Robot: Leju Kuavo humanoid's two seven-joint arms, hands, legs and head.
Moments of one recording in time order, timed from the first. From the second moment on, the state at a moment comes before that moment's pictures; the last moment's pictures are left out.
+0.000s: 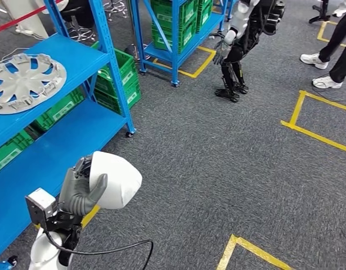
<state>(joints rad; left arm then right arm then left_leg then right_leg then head) 0.16 -0.27 0.17 -1.78 -0.36 -0.24 -0.36 -0.05 0.33 -1.30 -0.55 1.35 0.22 -0.01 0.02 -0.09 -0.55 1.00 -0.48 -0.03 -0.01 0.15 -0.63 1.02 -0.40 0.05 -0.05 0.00</state>
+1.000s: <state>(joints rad) 0.17 -0.27 0.23 -1.80 -0.35 -0.26 -0.37 -0.04 0.32 -1.23 -0.54 1.33 0.19 0.00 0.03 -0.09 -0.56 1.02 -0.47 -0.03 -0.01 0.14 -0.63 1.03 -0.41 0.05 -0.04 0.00</state>
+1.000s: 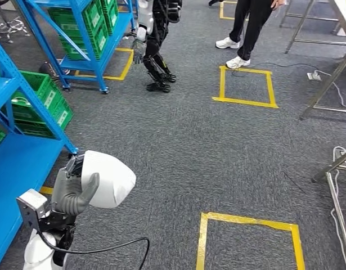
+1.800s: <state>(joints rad) 0.17 -0.28 0.22 -1.79 -0.36 -0.28 -0.38 -0.03 0.32 -1.23 -0.56 1.31 0.20 0.02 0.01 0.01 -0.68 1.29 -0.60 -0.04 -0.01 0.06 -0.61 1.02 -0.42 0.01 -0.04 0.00</state>
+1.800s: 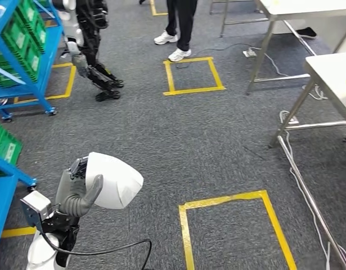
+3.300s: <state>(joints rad) 0.18 -0.28 0.23 -1.78 -0.34 -0.26 -0.37 -0.03 0.33 -1.38 -0.62 1.01 0.18 0.02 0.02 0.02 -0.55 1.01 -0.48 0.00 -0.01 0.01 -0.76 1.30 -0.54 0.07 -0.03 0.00</state>
